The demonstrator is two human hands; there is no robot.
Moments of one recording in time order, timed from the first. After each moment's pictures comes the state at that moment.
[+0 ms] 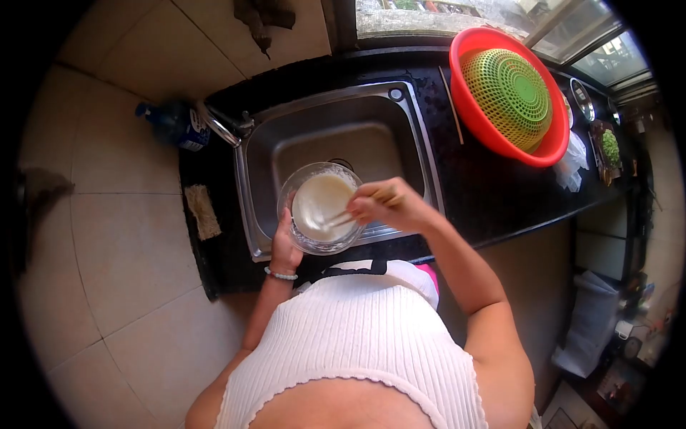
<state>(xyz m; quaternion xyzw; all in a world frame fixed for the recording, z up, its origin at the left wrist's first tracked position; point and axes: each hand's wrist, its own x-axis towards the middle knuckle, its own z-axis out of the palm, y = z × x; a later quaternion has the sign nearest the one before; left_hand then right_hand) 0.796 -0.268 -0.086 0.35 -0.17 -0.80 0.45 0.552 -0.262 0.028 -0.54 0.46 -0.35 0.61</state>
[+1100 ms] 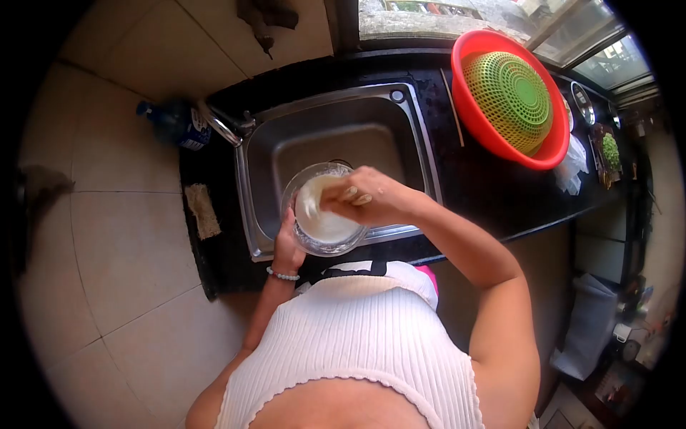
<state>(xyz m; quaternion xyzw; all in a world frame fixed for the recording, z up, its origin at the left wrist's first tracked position) 0.789 -0.268 -0.081 0.34 -0.16 -0.81 0.46 0.568 -0.303 0.064 -0.75 0.45 -0.24 0.43</state>
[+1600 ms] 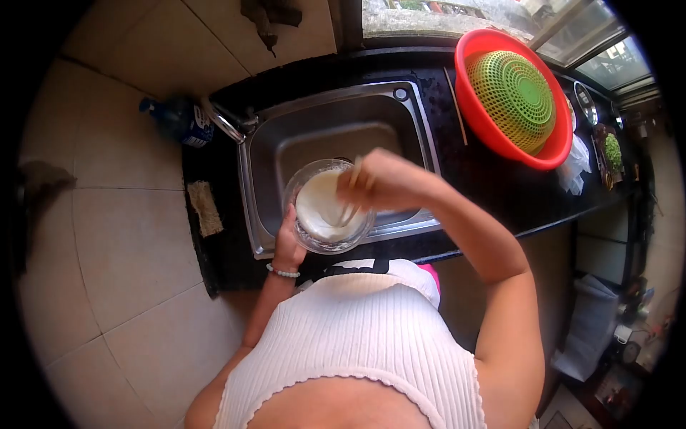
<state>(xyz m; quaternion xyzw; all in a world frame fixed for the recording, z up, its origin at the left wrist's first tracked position) 0.795 -0.268 -0.090 0.33 -0.16 -0.81 0.45 0.556 -0.310 0.074 -0.73 0.44 -0.16 0.49</state>
